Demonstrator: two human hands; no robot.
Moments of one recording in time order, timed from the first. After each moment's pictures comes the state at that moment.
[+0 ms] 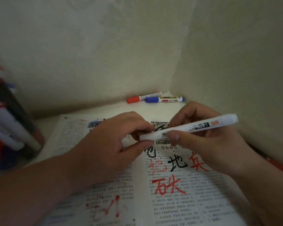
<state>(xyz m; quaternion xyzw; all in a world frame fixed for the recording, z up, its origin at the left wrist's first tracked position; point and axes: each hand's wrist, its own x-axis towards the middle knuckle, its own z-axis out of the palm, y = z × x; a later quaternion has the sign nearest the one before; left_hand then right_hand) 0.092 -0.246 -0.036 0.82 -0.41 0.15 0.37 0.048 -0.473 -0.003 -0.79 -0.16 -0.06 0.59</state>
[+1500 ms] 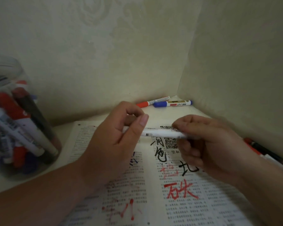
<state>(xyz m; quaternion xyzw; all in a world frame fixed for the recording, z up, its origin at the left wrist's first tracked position) 0.090 -0.245 -0.037 0.75 -0.27 0.14 0.59 0.054 -0.452 -0.004 -0.63 0.03 0.09 0.77</state>
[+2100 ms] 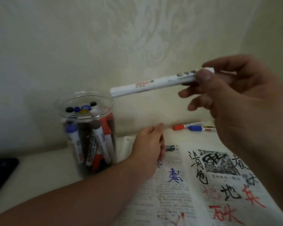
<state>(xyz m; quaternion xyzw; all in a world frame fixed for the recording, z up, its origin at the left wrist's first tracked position) 0.122 -0.232 -0.026 0.60 0.03 -0.04 0.80 0.059 -0.346 0.096 -0.64 -0.23 -0.28 0.68</state>
